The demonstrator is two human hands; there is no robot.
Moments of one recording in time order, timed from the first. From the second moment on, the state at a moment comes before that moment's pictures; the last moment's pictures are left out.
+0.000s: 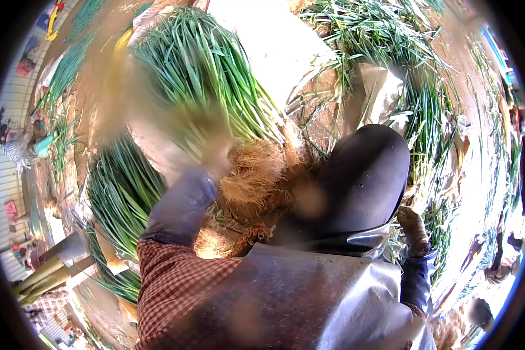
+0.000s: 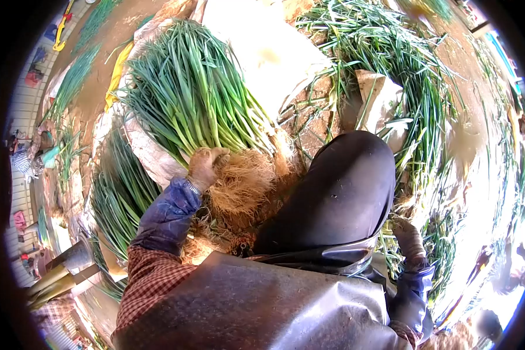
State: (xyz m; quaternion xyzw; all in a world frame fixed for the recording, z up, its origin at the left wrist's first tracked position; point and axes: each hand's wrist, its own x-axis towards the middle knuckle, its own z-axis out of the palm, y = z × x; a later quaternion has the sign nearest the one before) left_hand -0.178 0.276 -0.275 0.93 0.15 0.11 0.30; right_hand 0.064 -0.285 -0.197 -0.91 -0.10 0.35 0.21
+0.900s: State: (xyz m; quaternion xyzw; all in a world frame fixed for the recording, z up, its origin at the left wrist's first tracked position) left_hand -0.142 0.297 -0.254 0.91 0.35 -0.06 0.21; right_hand 0.064 -0.300 -0.218 -0.91 -0.11 0.34 0.19
